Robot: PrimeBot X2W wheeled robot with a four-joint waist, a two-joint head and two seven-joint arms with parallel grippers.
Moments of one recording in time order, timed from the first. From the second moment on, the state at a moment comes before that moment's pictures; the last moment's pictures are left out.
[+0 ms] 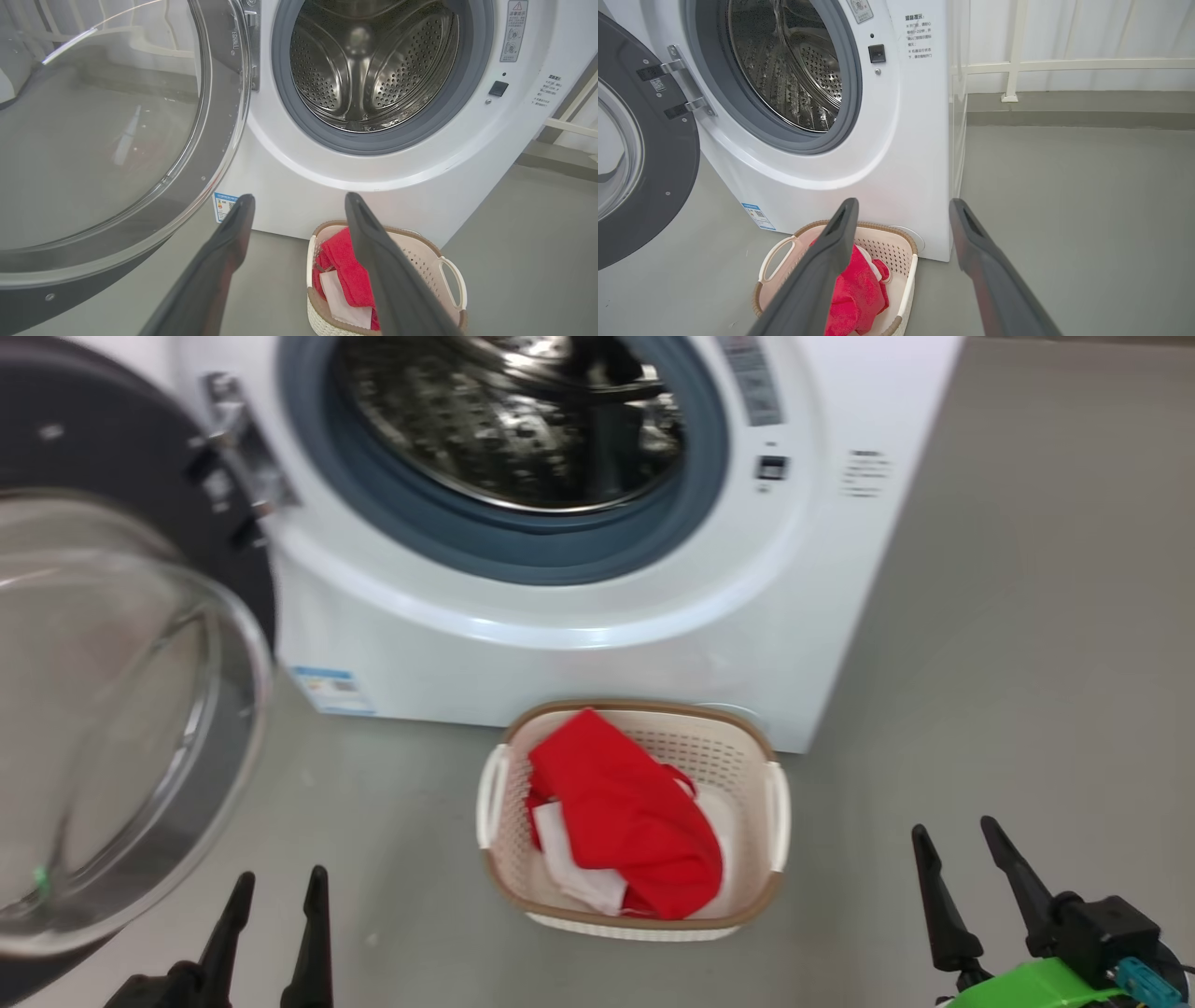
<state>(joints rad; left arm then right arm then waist) 0.00 0.06 0.06 0.24 -0.28 -0.13 -0.25 0.07 -0.04 -0.05 0.21 0.25 0.13 -0.26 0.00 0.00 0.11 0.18</state>
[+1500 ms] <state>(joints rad) -0.02 0.03 0.18 0.12 -0.42 -0.12 -0.25 -0.07 -0.05 0.11 0.32 0.22 0.13 -0.26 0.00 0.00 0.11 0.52</state>
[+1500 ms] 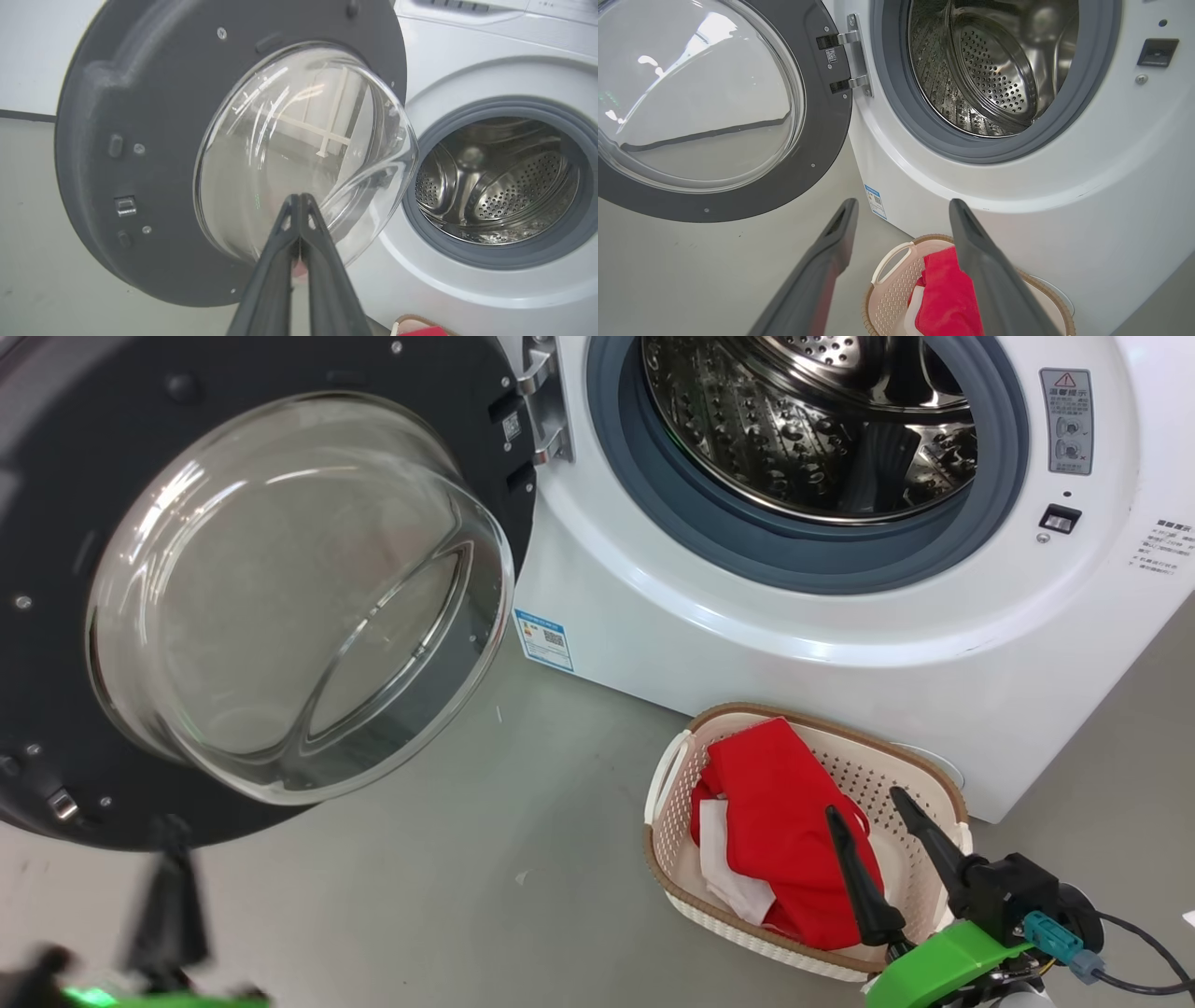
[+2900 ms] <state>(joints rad) -0.76 0.65 0.12 0.84 -1.22 -0.12 0.25 -0.04 -0.05 0.09 0.29 0.25 0.13 -0.26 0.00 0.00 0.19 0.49</state>
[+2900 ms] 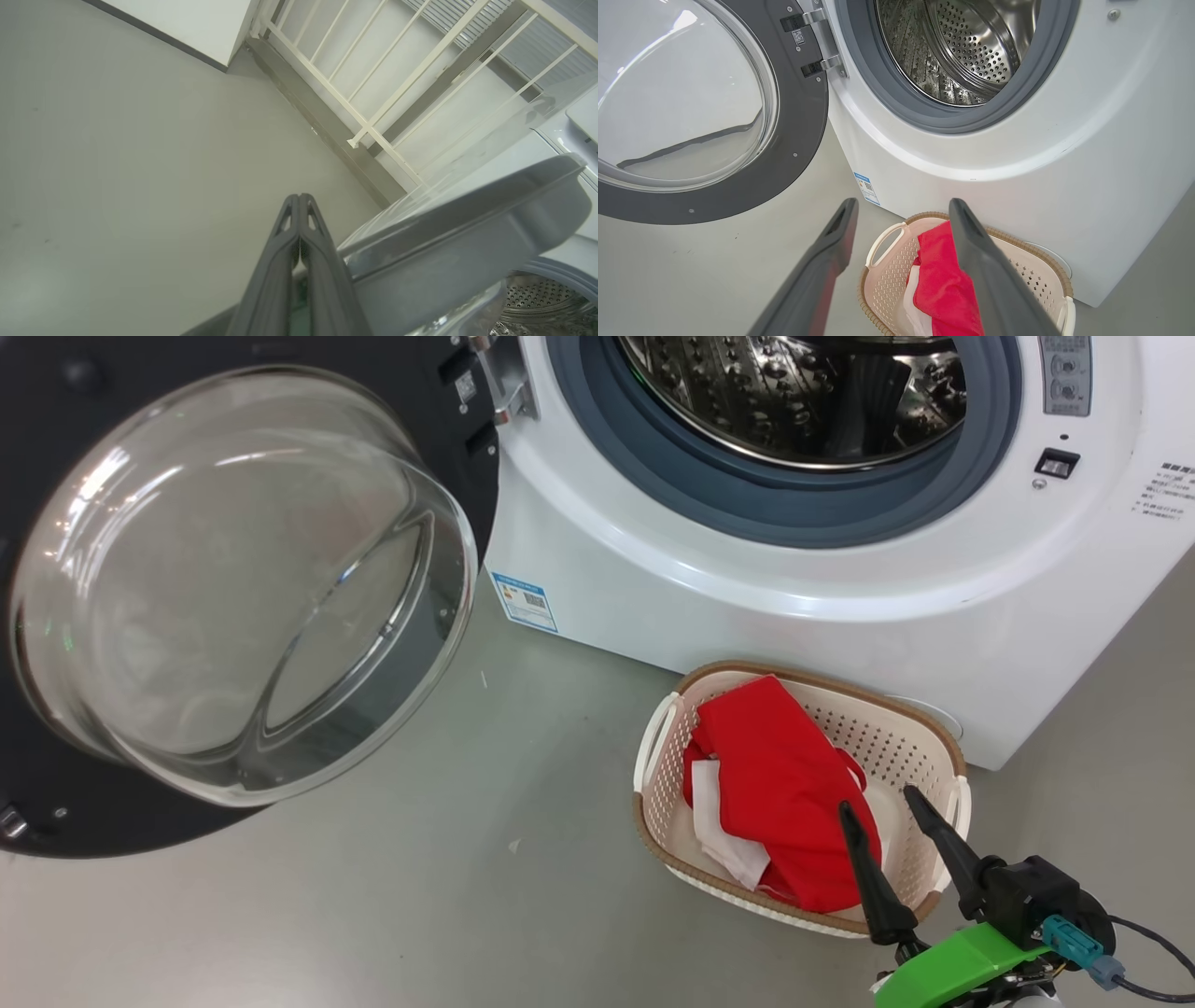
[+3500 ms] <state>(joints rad) -0.72 0.72 -0.02 0.73 -1.39 -0.12 0.46 -0.05 -0.05 0.08 0.29 0.25 0.13 -0.26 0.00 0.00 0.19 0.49</state>
